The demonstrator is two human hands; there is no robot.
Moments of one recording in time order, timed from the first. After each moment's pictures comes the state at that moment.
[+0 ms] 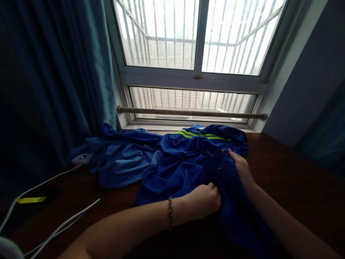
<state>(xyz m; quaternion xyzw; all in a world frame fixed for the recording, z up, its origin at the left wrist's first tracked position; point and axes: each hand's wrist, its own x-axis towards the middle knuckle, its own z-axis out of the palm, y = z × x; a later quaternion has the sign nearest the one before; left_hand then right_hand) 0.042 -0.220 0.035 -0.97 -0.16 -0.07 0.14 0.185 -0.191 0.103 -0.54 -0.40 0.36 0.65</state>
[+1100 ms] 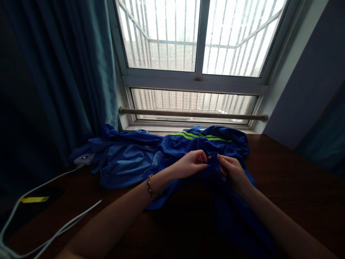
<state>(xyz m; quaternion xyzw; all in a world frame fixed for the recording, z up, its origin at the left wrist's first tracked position) 0.000 -0.175 0.109 -0.77 -0.28 -0.32 -0.48 0.174 -0.197 0.086 -0.37 -0.53 0.56 0.52</state>
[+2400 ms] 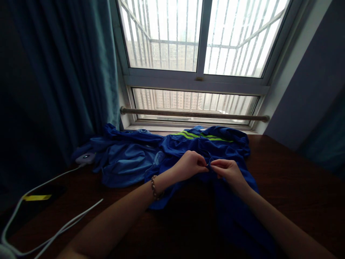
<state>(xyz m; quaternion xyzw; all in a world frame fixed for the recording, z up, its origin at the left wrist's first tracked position) -0.006 -0.172 0.106 -0.87 -0.35 -0.27 -0.22 0.170 -0.194 0.076 -0.46 -0.60 0.45 0.48</state>
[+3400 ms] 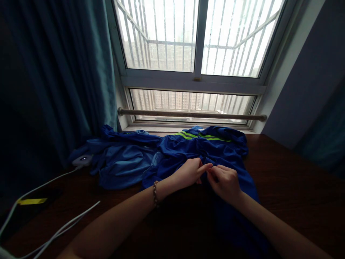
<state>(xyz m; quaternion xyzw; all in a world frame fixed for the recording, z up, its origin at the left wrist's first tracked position) 0.010 -0.181 0.087 -0.77 -0.43 -0.25 -0.39 0.166 -0.211 0.064 -0.44 -0.81 -0.12 0.36</state>
